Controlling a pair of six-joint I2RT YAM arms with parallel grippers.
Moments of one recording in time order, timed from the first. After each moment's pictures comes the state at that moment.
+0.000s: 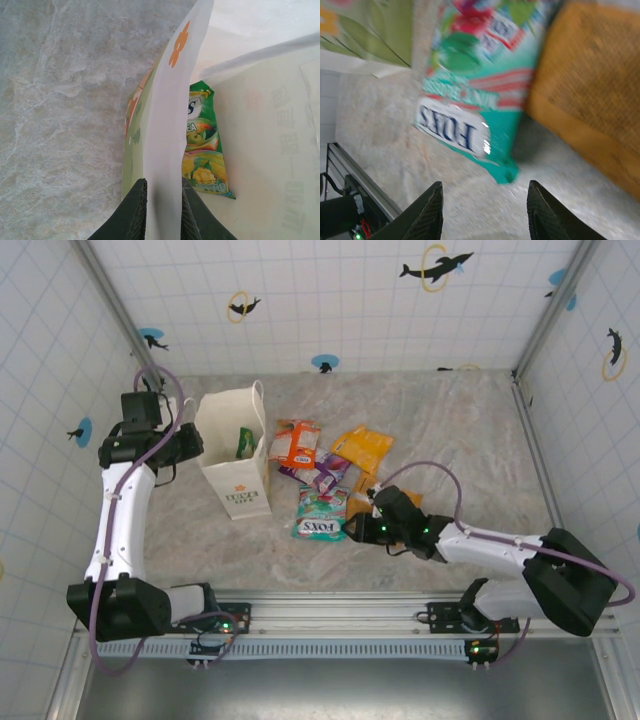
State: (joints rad) left arm 0.08 1.25 1.30 -0.94 0.24 -0.21; right arm 0.88 1.28 0.48 0.04 -0.22 0.91
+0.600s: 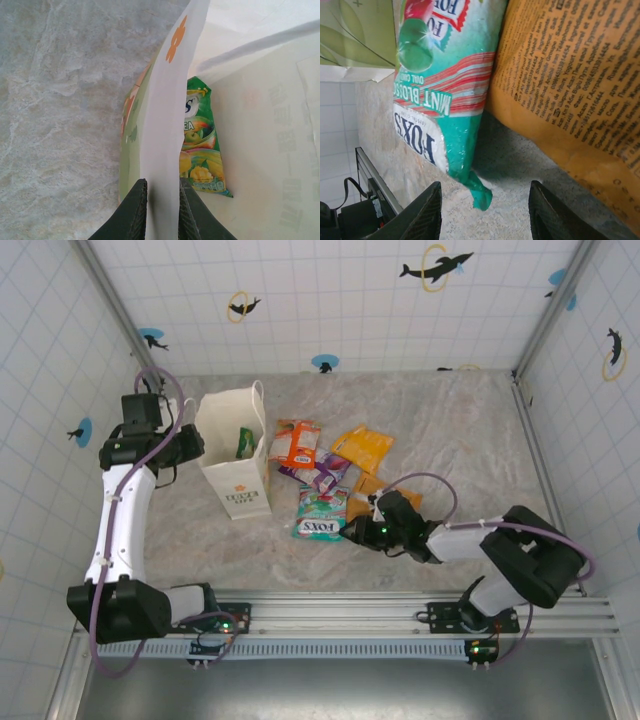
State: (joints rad) left arm 0.08 1.24 1.28 -0.93 0.25 -0.21; right arm 0.81 1.49 0.39 0.40 -0.36 1.02
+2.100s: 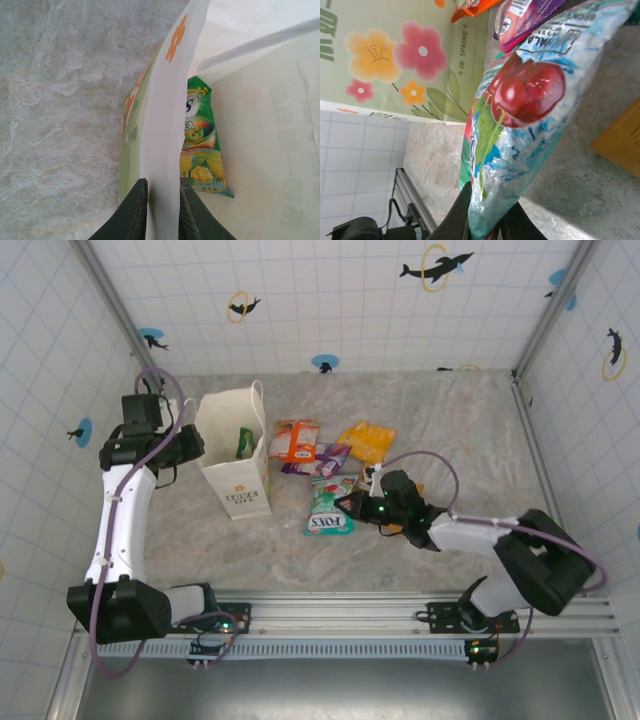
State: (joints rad) left arm 0.08 1.24 1.28 -0.93 0.25 -0.21; right arm 0.77 1.39 0.51 0.40 -0.33 0.95
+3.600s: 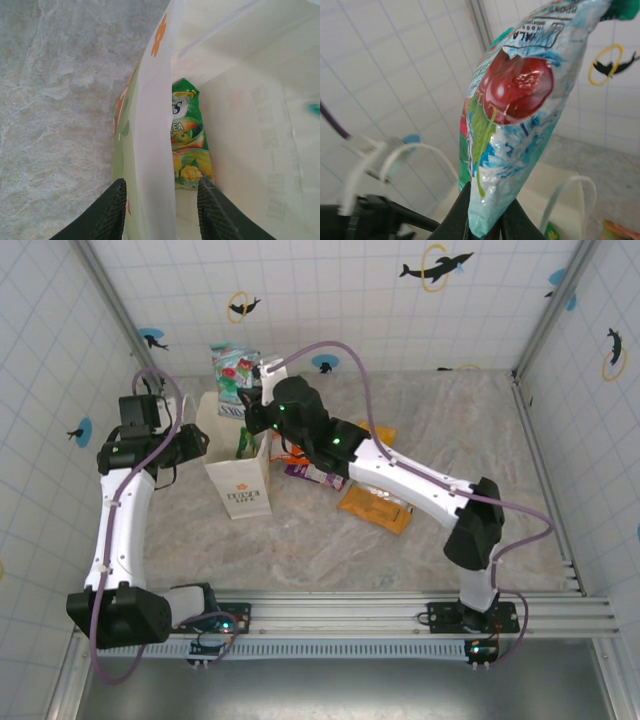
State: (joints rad) left arm 0.08 1.21 1.28 -0.92 0.29 -0.22; right arm 1.03 1.92 1.89 -0.13 0.20 0.32
